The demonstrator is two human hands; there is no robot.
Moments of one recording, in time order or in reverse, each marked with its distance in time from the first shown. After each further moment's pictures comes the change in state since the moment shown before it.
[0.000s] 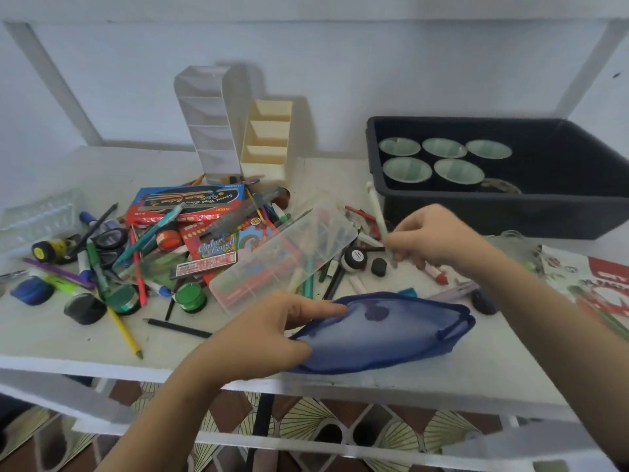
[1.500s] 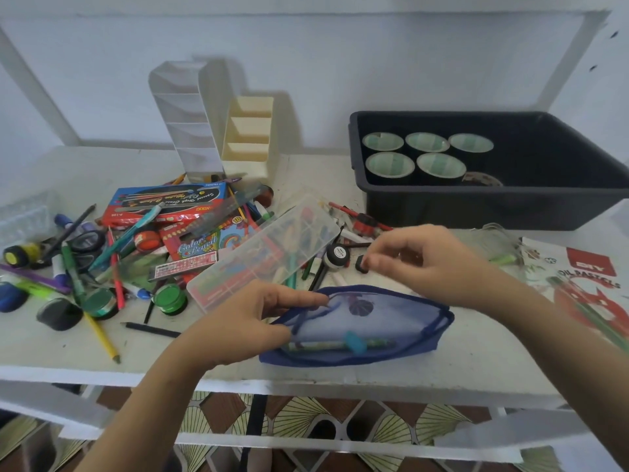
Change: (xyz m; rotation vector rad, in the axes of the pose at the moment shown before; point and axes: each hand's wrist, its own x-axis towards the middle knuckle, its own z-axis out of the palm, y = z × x) left_hand 0.012 0.000 -0.001 -0.147 0.021 0.004; right_hand -0.038 0.022 -0.002 -0.055 -0.031 -0.477
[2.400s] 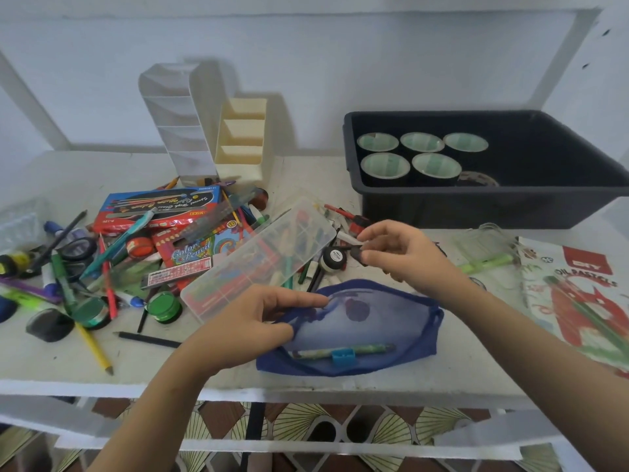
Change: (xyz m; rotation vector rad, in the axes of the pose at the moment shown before) left_hand 0.009 -0.007 0.002 -0.073 0.030 -0.057; right_hand 0.024 0.034 0.028 0.429 0.166 0.277
